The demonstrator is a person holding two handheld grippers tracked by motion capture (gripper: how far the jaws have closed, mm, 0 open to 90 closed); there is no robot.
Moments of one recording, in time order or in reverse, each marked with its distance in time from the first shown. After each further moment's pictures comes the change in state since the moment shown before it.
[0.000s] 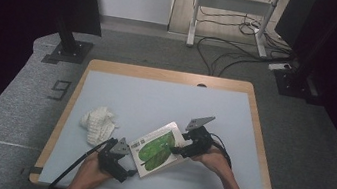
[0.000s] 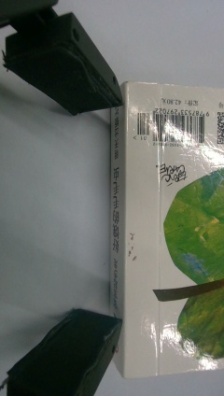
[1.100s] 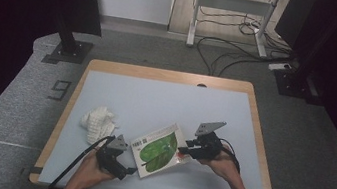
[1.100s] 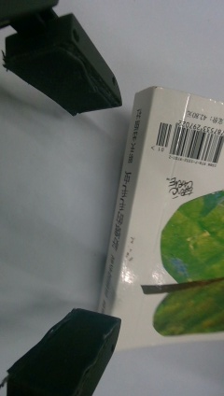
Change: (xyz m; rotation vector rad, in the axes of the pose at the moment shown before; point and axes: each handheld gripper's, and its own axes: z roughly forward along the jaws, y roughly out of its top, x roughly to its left) left arm 0.005 0.005 -0.010 -0.042 -0.056 -0.094; right arm 0.009 -0.016 -0.028 -0.044 -0.003 -0.035
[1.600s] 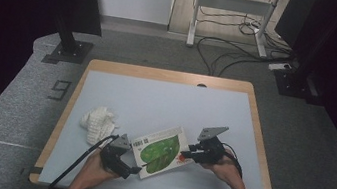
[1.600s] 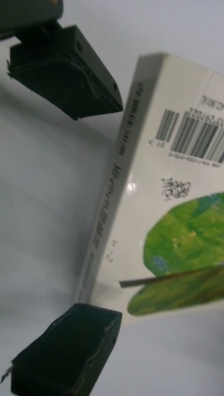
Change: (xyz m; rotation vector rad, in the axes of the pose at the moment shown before) left arm -0.004 0.011 0.005 -0.016 -0.045 -0.006; right arm -0.001 -0.019 0.000 0.010 -0.009 0.013
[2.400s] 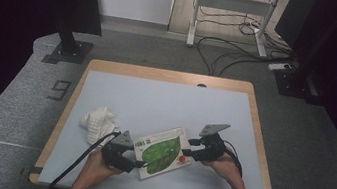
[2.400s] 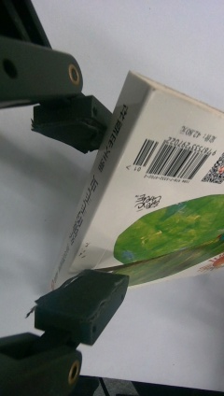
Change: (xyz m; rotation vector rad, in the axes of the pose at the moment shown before) left arm -0.006 0.018 -0.010 -0.021 0.010 0.017; right arm -0.013 0.001 0.004 -0.016 -0.049 0.065
